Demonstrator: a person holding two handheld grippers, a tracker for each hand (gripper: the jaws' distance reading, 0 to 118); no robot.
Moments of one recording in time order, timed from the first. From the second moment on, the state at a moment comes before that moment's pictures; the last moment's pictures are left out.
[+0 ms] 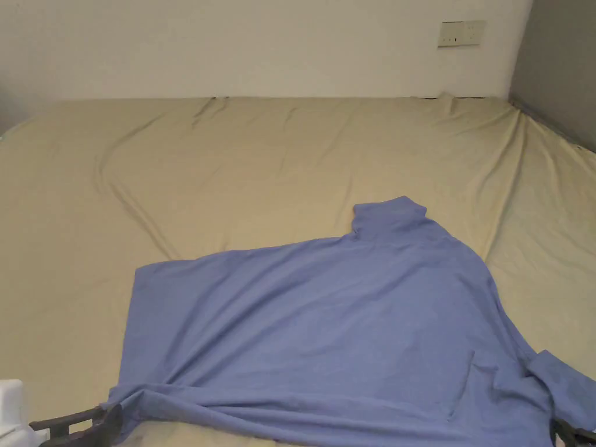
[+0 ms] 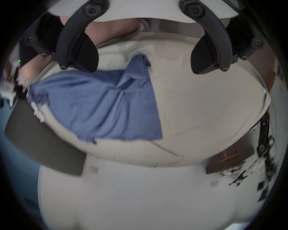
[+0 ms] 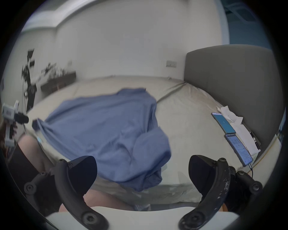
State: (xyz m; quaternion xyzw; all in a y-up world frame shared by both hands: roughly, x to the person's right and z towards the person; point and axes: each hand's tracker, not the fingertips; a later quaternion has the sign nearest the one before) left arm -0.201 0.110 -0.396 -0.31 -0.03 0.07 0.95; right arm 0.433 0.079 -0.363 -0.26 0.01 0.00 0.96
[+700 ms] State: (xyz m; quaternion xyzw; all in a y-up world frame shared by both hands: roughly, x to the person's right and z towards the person) left arm -0.164 0.159 -0.507 -0.25 -0.01 0.09 0.96; right arm 0.328 0.155 -0.409 -0.19 0.11 0.01 0.98
